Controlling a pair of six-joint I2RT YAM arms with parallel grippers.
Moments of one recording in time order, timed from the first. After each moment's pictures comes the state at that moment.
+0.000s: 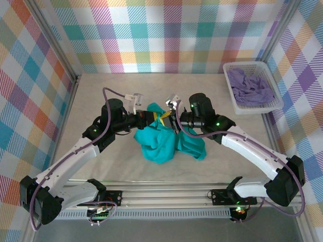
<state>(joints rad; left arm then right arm) -0.55 1.10 0.94 -0.16 0.48 -0.59 0.73 1.27 1.10 -0.26 -0.46 0.05</state>
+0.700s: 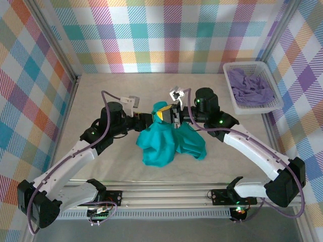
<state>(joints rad) -0.56 1.05 0.91 -0.28 0.26 -0.49 0.69 1.27 1.13 -0.12 -0.64 0.32</state>
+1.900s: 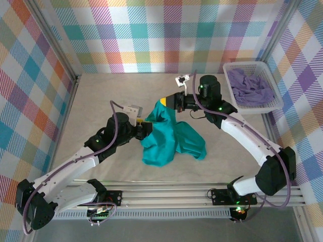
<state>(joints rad) -0.67 0.99 0.79 -0.24 0.01 -0.36 0.54 1.41 1.23 -0.06 -0.82 0.54</state>
